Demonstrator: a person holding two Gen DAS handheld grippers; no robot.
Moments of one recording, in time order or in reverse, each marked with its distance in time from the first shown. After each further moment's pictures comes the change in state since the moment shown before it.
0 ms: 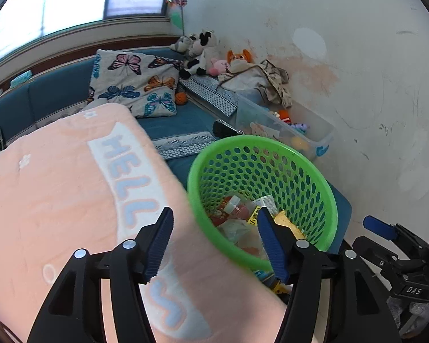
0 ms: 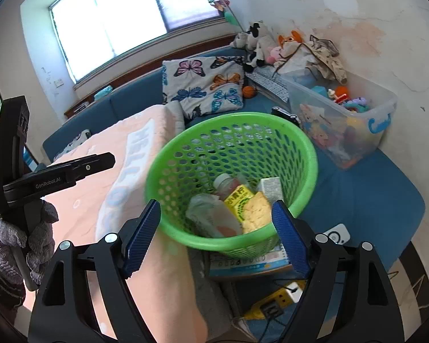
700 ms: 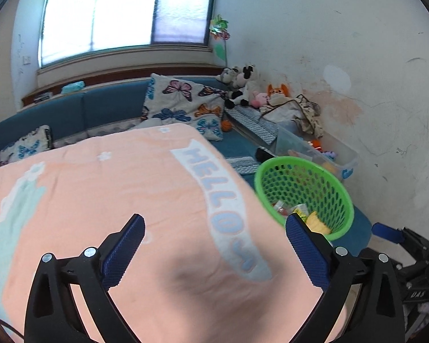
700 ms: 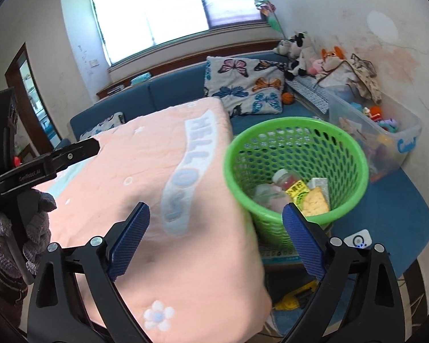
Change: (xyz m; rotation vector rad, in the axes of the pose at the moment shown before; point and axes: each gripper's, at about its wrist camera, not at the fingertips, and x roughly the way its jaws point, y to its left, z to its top) left arm -0.129 0.061 -0.053 -0.058 -0.147 0.189; right arm -0.027 0.097 -0.022 -0.134 0.012 0.112
